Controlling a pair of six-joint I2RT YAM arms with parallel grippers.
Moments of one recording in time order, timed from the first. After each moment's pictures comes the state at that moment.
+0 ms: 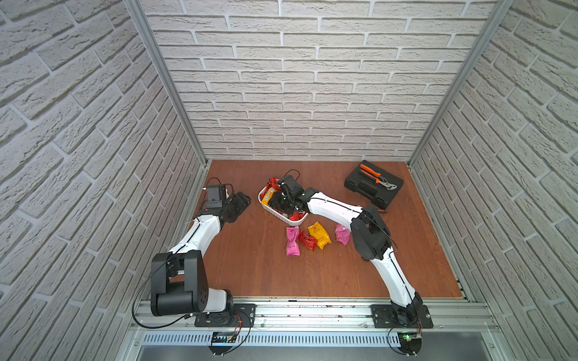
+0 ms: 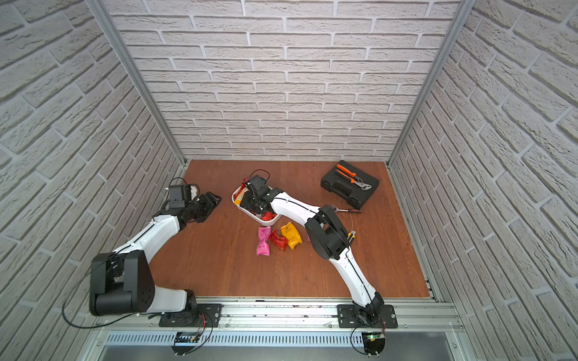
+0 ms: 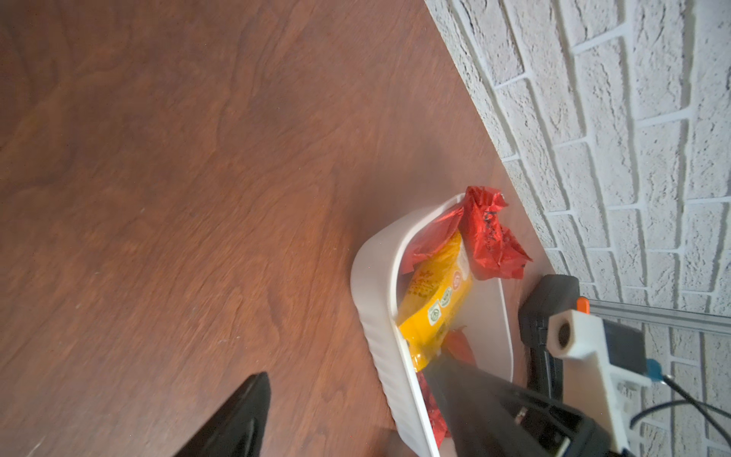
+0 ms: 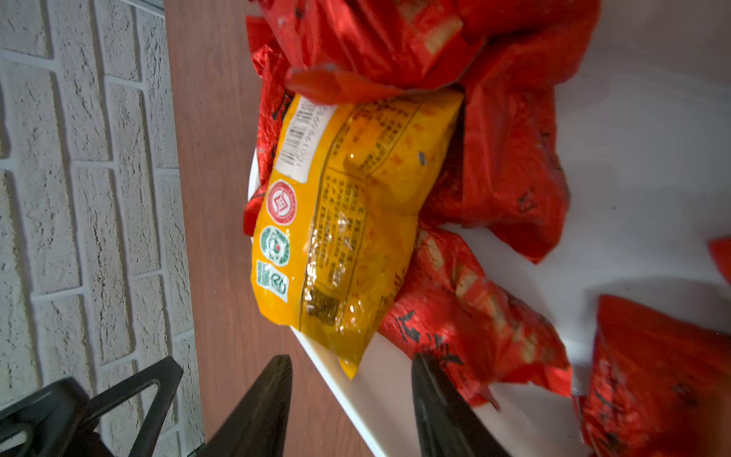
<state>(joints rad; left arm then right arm) 0.06 1.40 0.85 -0.24 0.34 -0.74 0.74 2.36 1.97 -0.44 -0.12 1.03</state>
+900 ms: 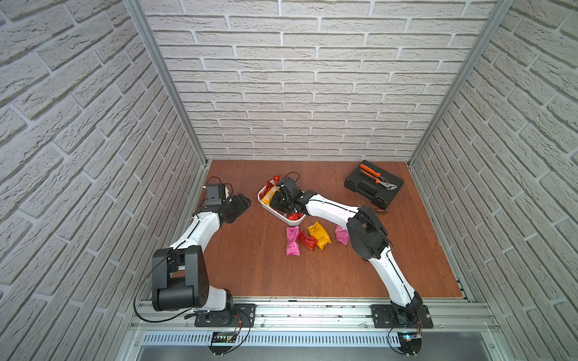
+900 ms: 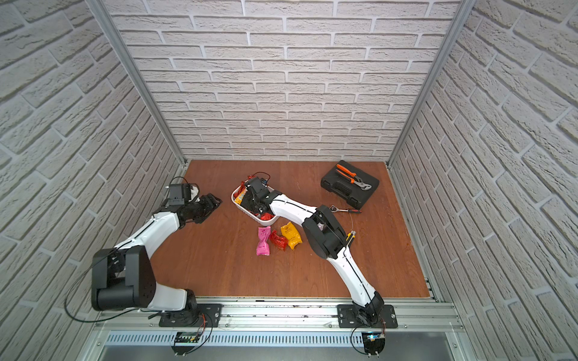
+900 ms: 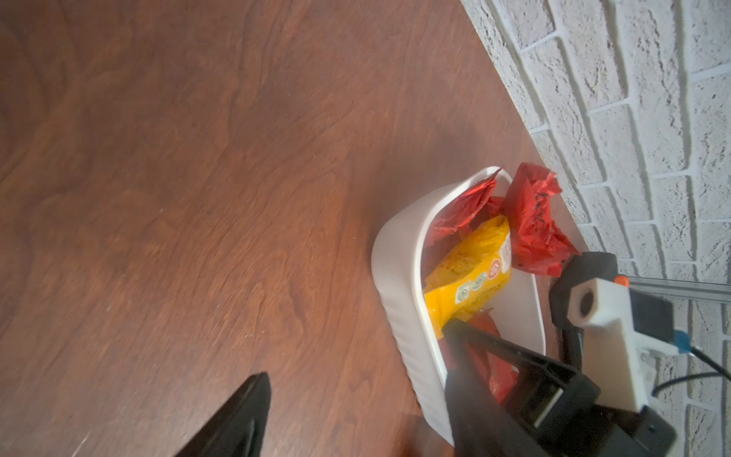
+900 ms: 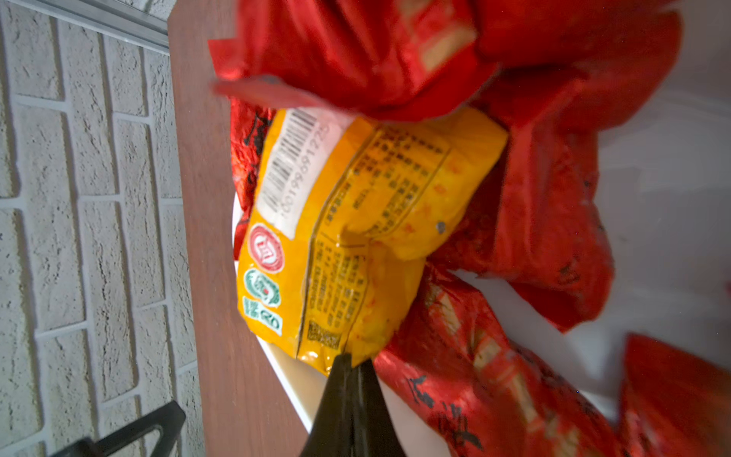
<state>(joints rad) 0.07 1.43 0.89 -0.32 0.34 -0.64 0.74 2.34 1.91 -0.36 -0.08 1.06</state>
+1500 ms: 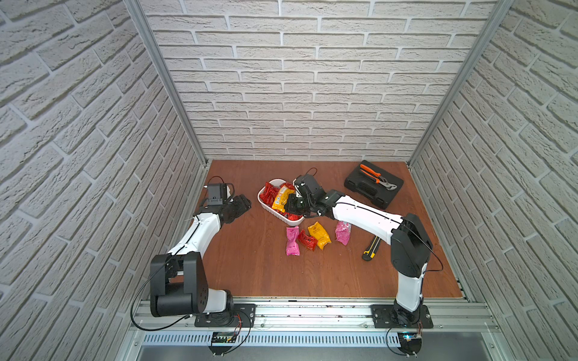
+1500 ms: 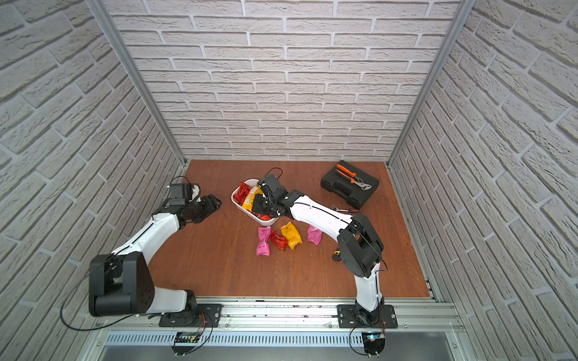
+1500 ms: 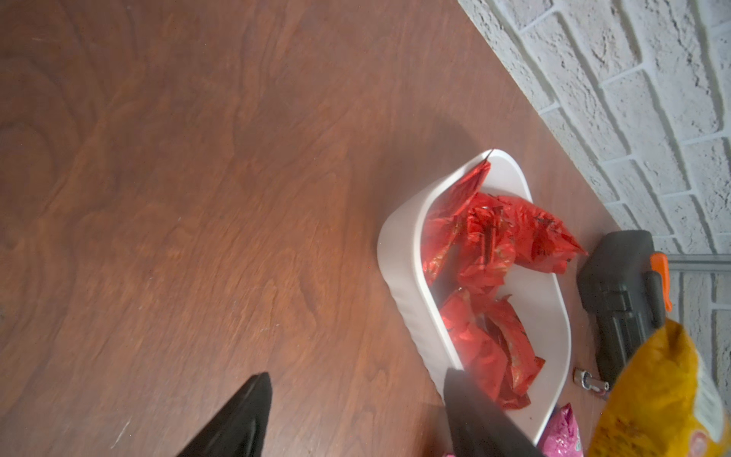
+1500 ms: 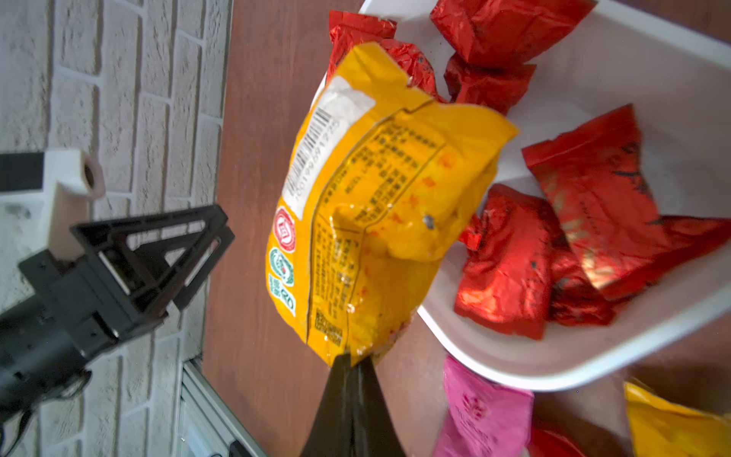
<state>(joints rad) 0.02 1.39 0.90 -0.38 0.28 -0.54 0.73 1.89 1.56 -0.49 -0.16 0.80</state>
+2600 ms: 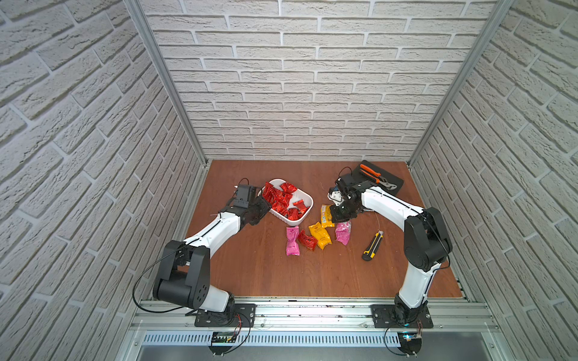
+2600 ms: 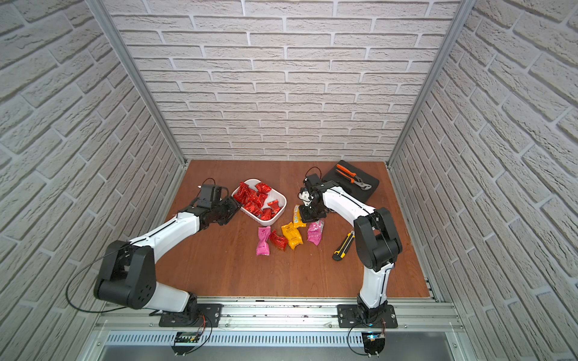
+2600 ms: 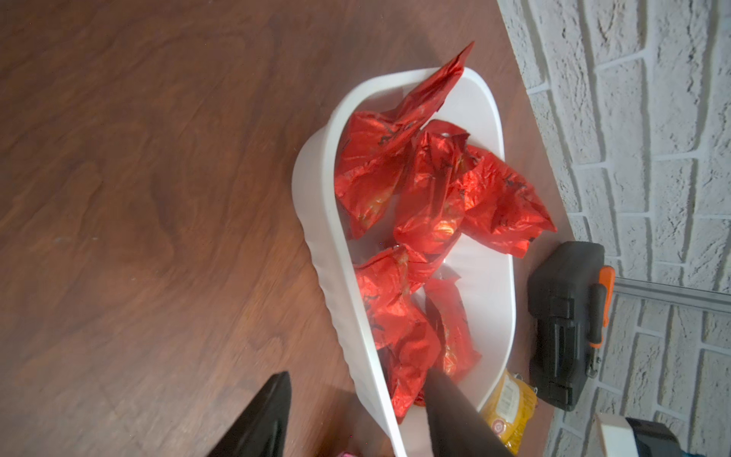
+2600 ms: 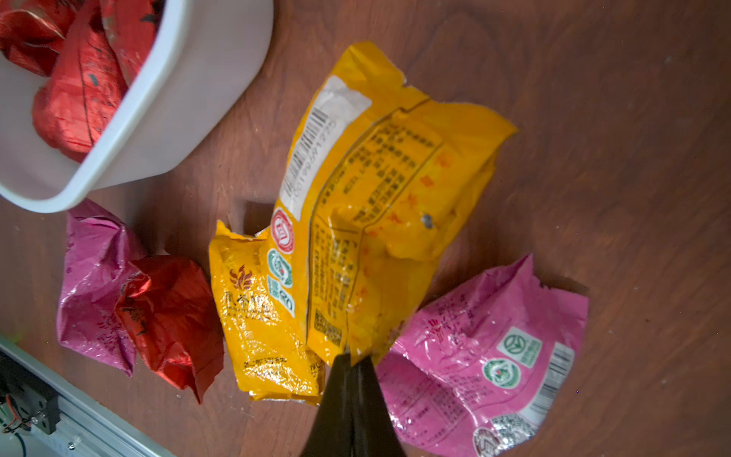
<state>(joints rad) -0.26 1.47 0.88 -0.25 0.16 -1.01 0.37 1.88 1.42 -0.92 -0.22 0.15</state>
